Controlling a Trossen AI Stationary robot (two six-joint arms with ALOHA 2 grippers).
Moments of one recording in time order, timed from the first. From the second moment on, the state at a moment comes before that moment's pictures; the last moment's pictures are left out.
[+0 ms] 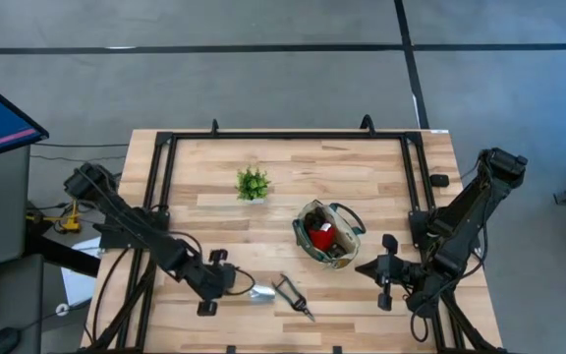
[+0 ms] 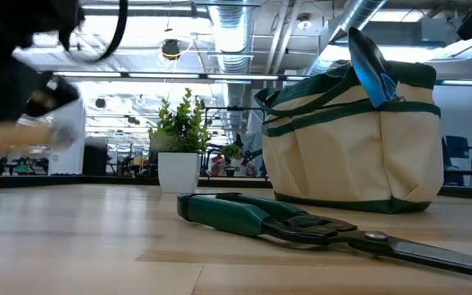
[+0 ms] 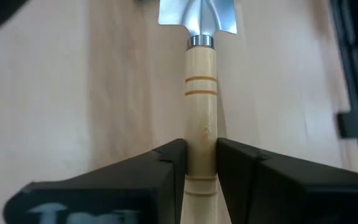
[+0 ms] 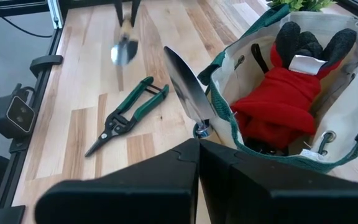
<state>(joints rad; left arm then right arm) -0.67 1.48 0.75 -0.27 -0.16 -0.58 0.99 1.26 0.74 -0.44 0.92 0.92</state>
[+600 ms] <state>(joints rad) -0.62 1.31 0.75 -0.16 -0.83 -0.28 0.99 1.26 0.82 -0.38 0.90 0.75</state>
